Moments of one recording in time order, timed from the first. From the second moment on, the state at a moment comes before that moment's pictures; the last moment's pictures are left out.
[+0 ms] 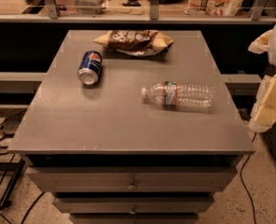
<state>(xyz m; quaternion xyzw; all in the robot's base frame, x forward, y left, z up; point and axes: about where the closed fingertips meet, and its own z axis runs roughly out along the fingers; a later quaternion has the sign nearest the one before) 0.438 -0.217 0.976 -0.60 0.78 -0.03 0.16</state>
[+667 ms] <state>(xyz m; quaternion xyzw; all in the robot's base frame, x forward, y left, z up) 0.445 -0.207 0.977 -0.62 0.77 -0.04 0.16</state>
